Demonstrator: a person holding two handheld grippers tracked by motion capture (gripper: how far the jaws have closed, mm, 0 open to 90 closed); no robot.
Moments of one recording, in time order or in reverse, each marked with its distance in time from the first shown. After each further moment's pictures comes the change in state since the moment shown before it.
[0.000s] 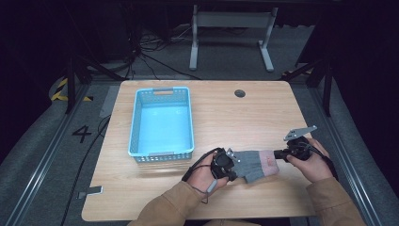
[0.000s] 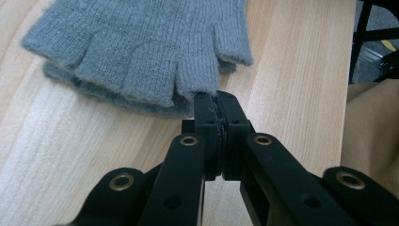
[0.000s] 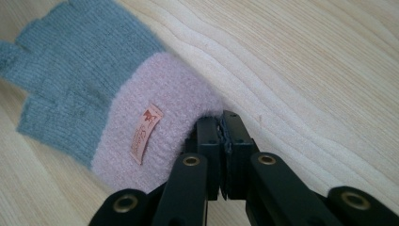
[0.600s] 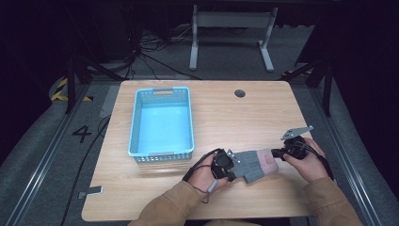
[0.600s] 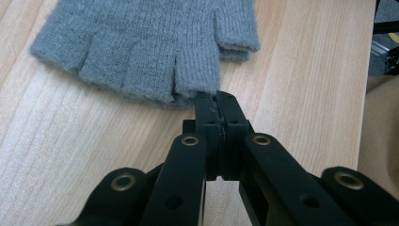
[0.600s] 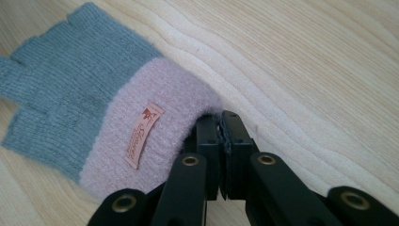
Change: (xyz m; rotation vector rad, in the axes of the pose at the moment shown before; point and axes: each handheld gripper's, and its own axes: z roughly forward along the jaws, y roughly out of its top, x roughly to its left) left arm 0.005 -0.003 0.008 0.034 0.007 -0.019; right arm -0.003 0.000 0.014 -0.014 -0.022 0.005
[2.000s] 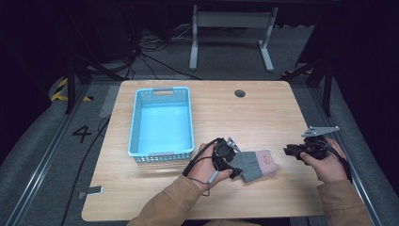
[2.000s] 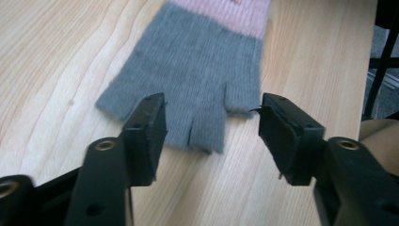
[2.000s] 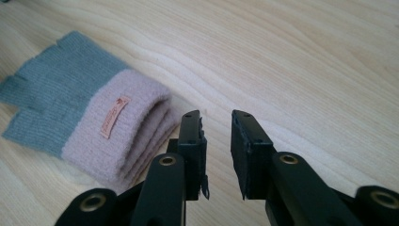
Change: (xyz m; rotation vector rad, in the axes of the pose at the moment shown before) left arm 0.001 0.027 -0.028 -0.099 0.070 -0.018; right arm -0.019 -0.020 -0.044 -0.102 -0.072 0.110
